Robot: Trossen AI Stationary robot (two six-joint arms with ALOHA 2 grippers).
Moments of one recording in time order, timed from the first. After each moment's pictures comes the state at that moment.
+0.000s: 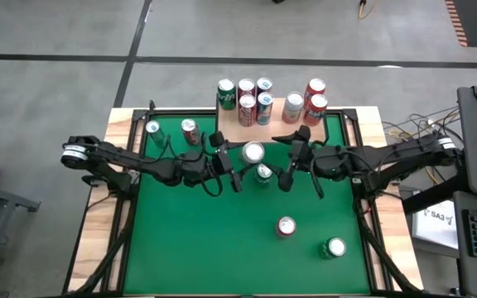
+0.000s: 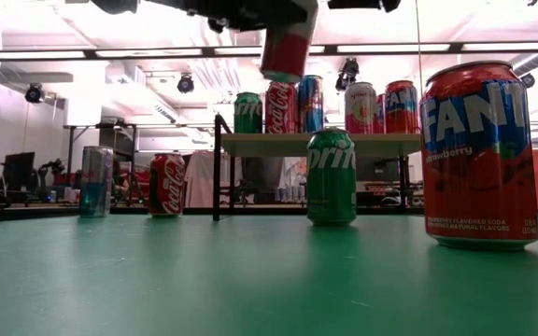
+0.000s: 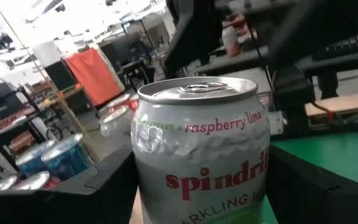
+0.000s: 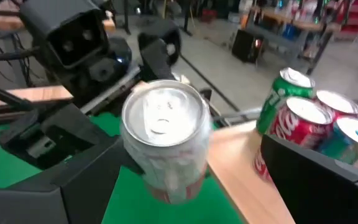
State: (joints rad) left arm -0.10 1.51 0.95 0.59 -0.50 0.38; right arm 0.17 1.21 1.07 -0.14 0.56 0.05
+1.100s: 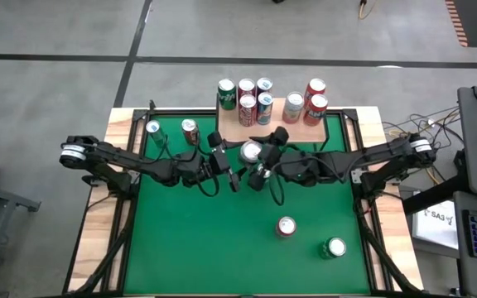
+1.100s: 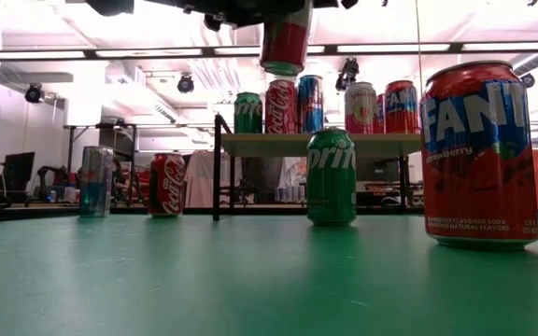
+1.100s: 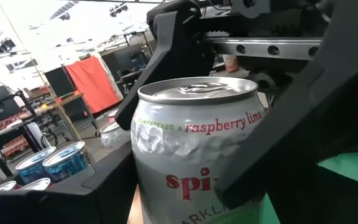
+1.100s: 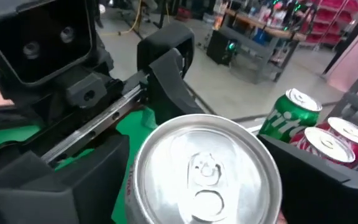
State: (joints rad) left arm -0.10 1.50 0.92 0.66 -0.49 0.36; right arm 0.15 1.49 1.28 -0.07 0.68 -0.02
